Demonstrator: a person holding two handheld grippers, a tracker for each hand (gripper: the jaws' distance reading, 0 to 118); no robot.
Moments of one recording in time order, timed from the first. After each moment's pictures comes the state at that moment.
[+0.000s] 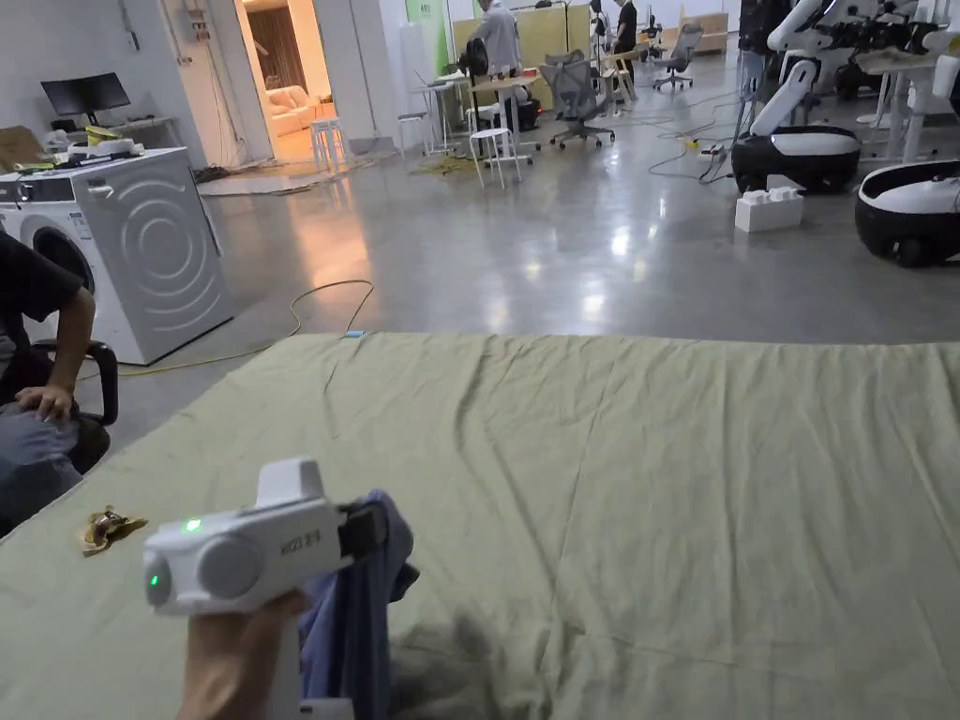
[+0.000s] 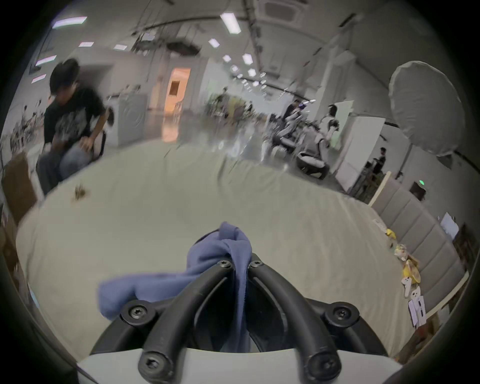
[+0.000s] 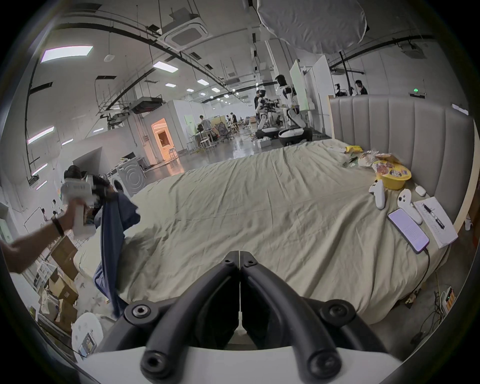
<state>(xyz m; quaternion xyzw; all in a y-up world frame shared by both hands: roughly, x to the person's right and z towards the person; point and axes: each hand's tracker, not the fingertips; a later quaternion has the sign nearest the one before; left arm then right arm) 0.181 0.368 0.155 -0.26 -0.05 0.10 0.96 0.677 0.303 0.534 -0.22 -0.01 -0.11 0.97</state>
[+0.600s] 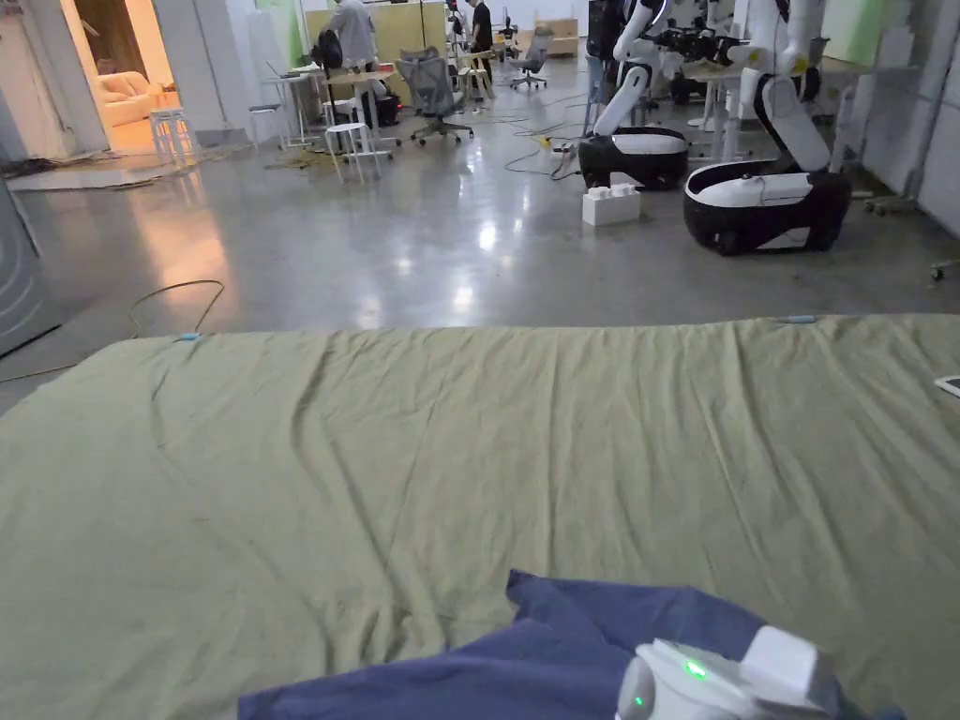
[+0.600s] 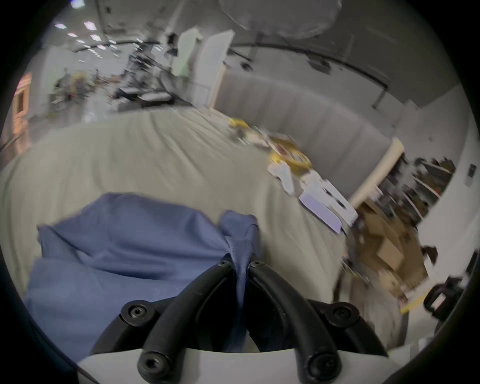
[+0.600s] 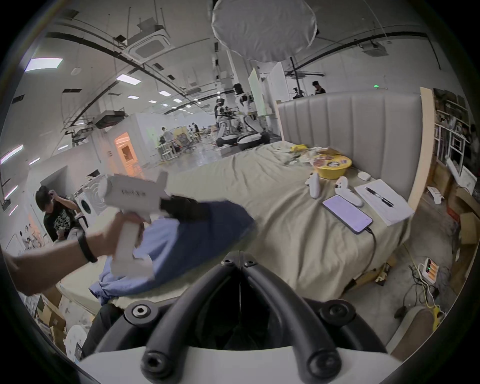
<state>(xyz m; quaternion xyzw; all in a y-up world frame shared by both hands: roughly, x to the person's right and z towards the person) 0.653 0.235 0.283 -0.38 -0.50 -0.04 0.77 0.750 0.293 0.620 -0.22 -0.14 -0.14 0.96</state>
